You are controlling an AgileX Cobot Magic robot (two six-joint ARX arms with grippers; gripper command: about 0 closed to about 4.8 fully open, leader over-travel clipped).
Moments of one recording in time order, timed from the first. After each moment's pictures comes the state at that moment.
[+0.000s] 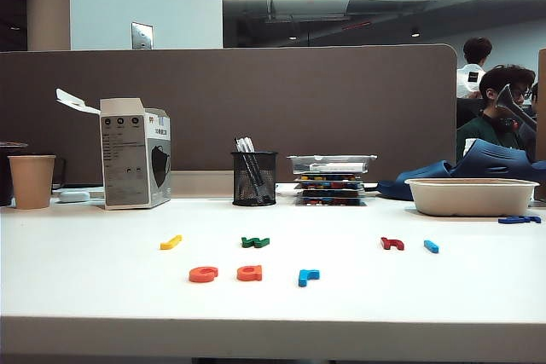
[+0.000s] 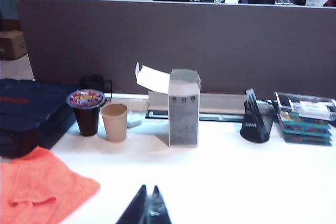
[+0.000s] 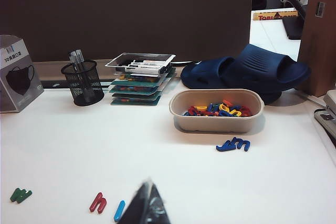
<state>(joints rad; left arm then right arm) 0.03 0.15 0.78 -0.62 0.02 0.01 -0.12 0.03 0.40 -0.40 -0.27 0.11</state>
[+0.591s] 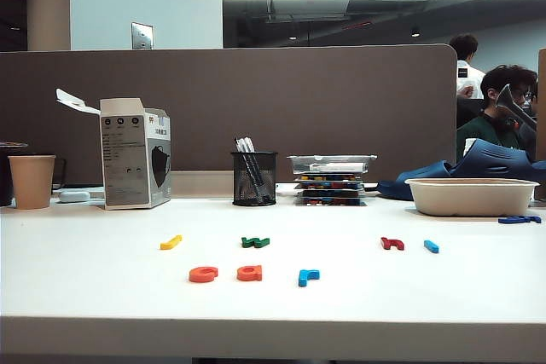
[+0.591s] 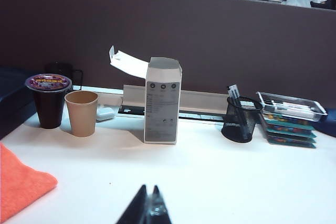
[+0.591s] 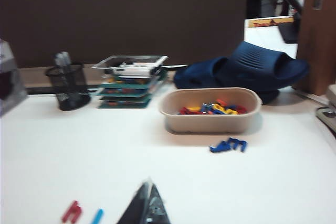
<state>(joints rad) 0.02 0.00 0.35 -0.26 0.09 -0.08 -0.12 0.00 0.13 -0.10 -0.23 0.12</state>
